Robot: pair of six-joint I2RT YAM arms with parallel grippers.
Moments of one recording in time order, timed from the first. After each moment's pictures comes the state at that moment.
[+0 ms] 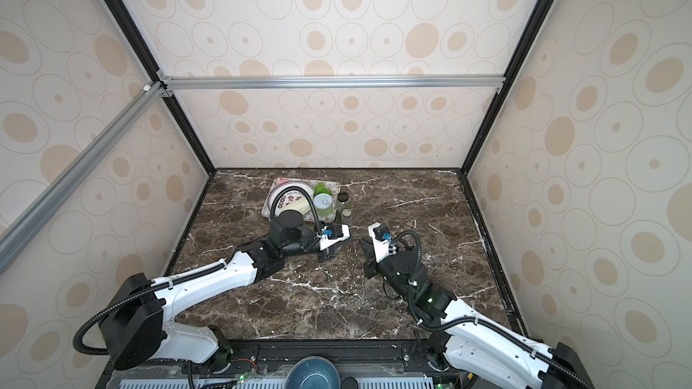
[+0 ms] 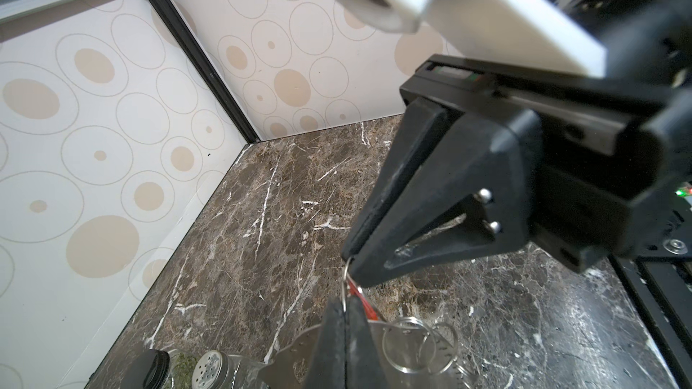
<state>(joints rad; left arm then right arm) -0.80 1.39 0.88 0.23 0.47 0.49 0.80 0.80 0.43 0.18 0.20 0.14</state>
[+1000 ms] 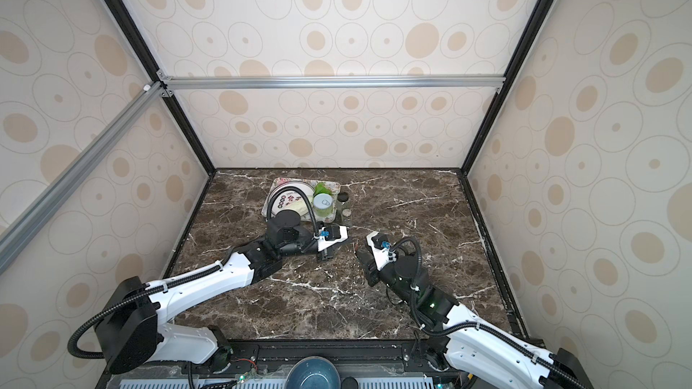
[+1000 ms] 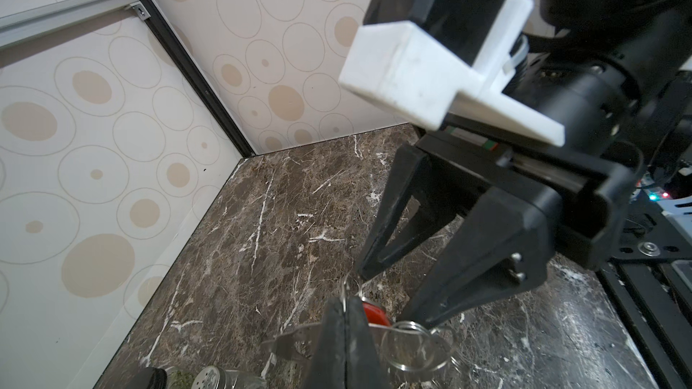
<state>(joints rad) -0.80 1.37 0.88 0.23 0.52 0.49 0.79 0.75 0.36 0.19 0.10 0.08</state>
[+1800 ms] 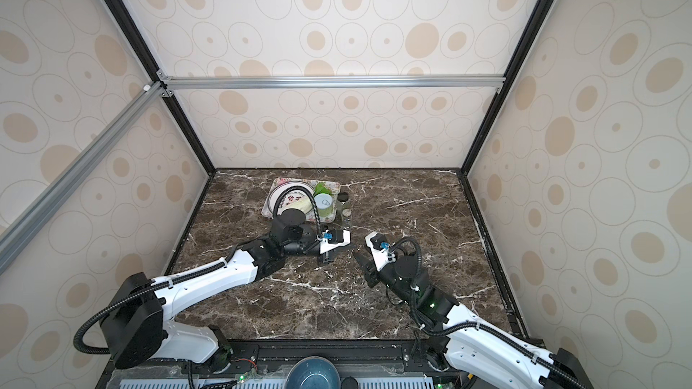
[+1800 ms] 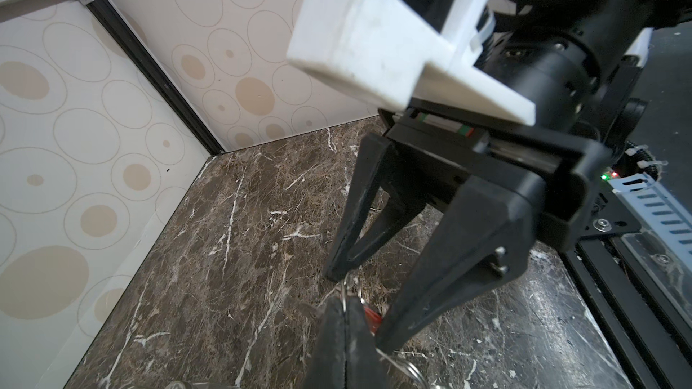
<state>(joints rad) -0.80 1.41 0.92 0.15 0.59 0.53 0.79 0.75 0.36 0.19 0.07 0.08</state>
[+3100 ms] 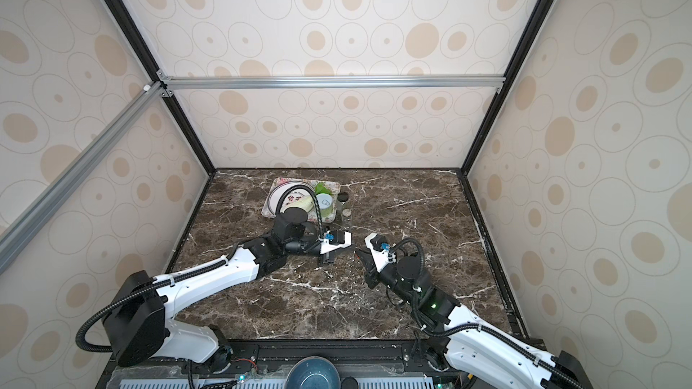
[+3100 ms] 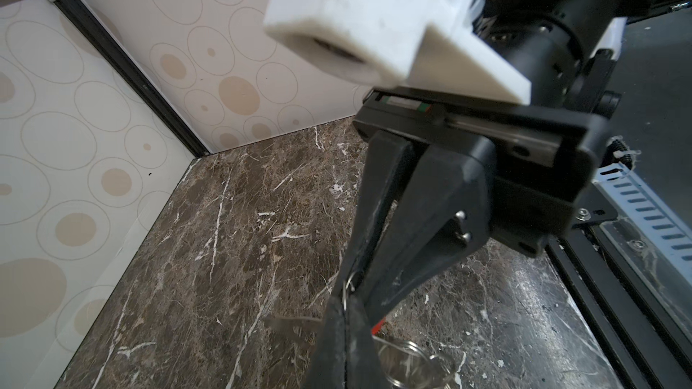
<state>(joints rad) -0.80 1.42 0.94 0.11 0.63 0.56 0.79 0.73 0.36 0.20 0.02 0.06</state>
